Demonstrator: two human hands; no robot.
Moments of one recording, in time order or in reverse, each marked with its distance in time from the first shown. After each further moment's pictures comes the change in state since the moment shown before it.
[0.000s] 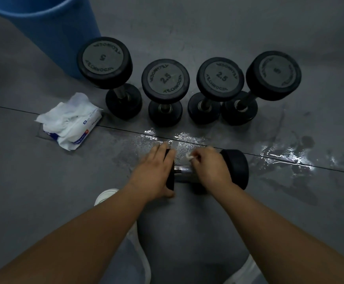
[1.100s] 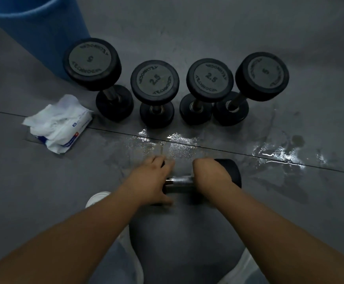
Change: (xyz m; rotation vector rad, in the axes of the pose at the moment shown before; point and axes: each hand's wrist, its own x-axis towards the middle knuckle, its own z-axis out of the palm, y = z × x) left_hand 0.002 0.009 -0.005 0.031 -0.048 0.085; right_hand -0.007 0.000 -0.018 -0.499 -0.335 0.062
